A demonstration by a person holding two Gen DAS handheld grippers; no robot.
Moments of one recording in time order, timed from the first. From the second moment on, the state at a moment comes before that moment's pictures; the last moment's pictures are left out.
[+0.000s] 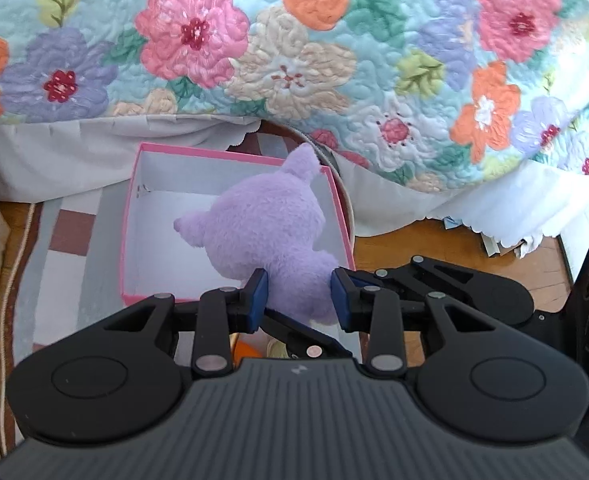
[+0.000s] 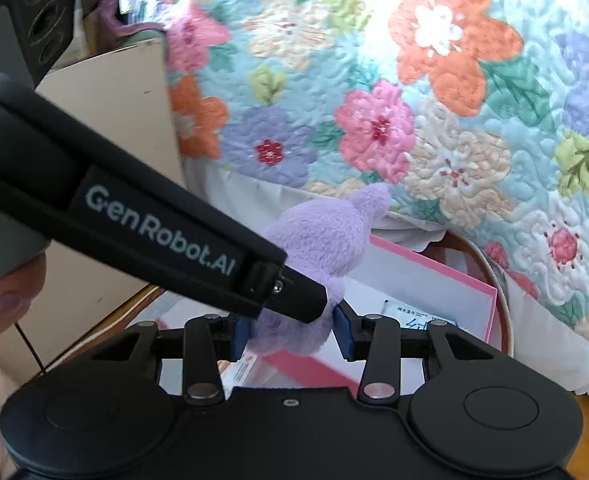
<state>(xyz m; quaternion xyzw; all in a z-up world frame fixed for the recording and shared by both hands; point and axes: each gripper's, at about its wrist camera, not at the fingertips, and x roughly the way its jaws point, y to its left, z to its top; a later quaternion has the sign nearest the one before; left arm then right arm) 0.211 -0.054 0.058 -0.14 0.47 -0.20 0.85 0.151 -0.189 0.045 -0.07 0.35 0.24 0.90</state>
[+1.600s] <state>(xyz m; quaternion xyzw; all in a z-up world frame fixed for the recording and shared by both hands) 0.375 -0.075 -0.151 -0.16 0.54 -0.12 0.82 0.343 -0.222 -0.128 0.04 0.52 0.20 0.83</state>
